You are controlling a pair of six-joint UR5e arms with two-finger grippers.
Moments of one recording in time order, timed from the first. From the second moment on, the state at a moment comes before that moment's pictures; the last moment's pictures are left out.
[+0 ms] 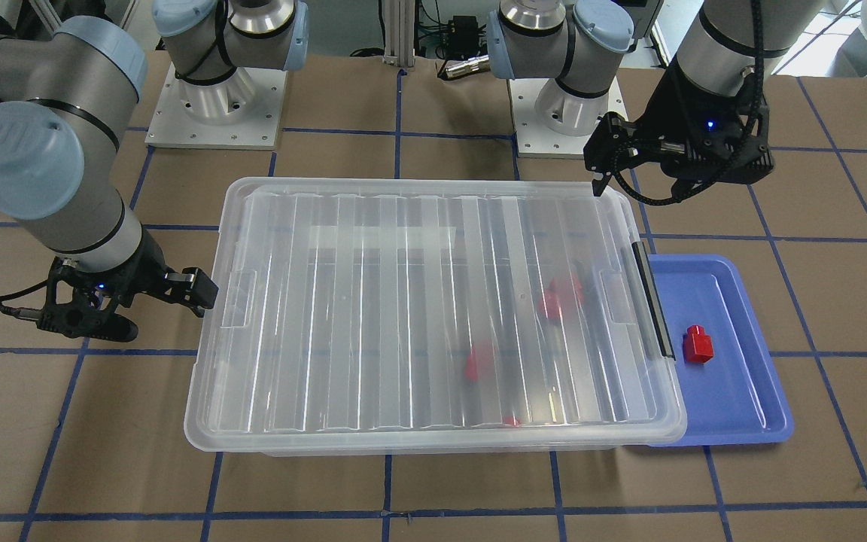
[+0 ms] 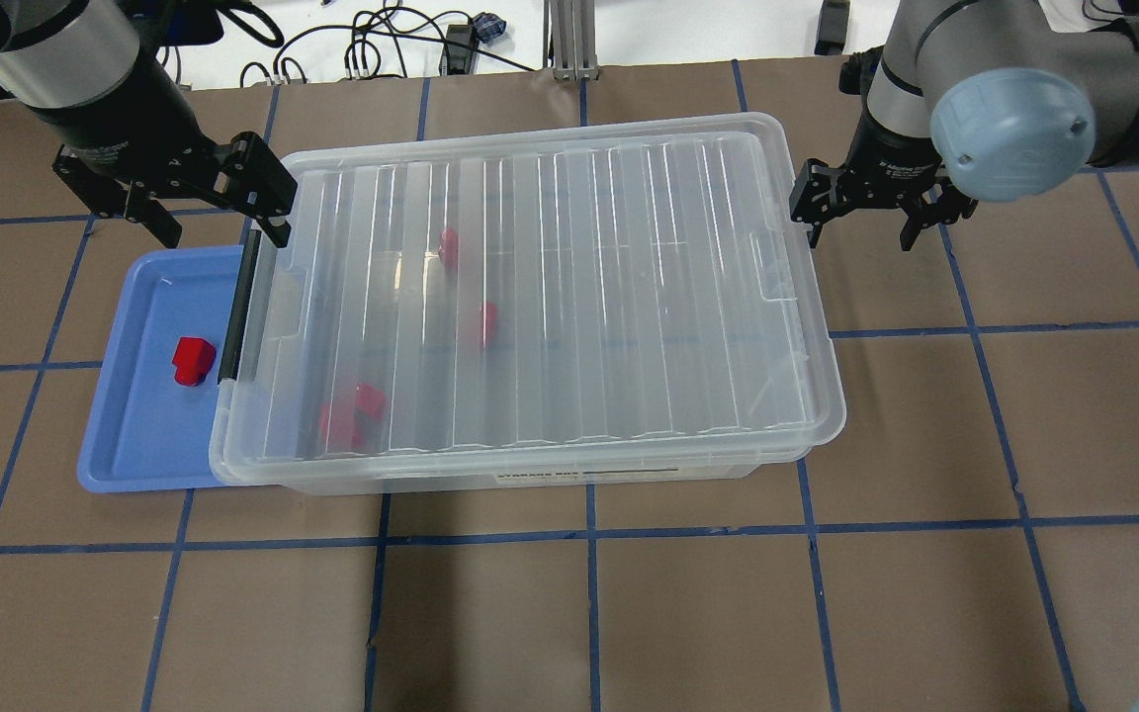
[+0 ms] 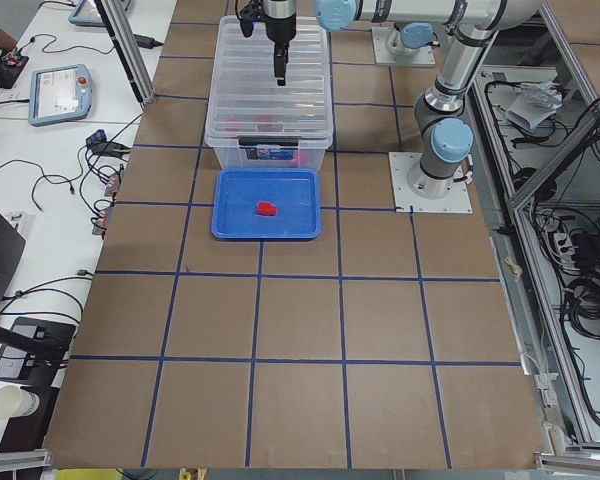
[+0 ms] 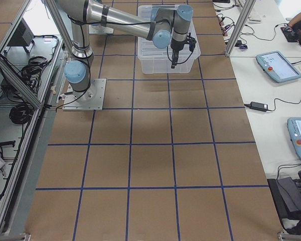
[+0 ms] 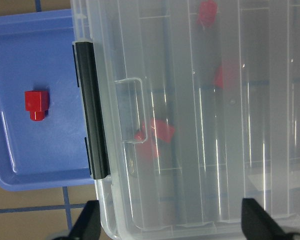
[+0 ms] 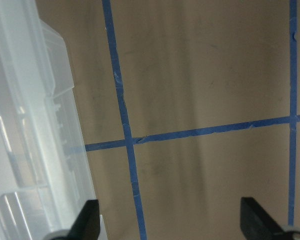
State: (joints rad) left arm -1.50 -1.57 -1.53 -1.63 1.56 0.13; right arm 1.51 -1.33 1.62 -1.81 -1.61 0.07
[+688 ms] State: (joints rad) left arm -1.50 -1.56 -1.53 -1.63 1.56 0.13; right arm 1.51 -1.40 1.55 -1.73 -1.61 0.05
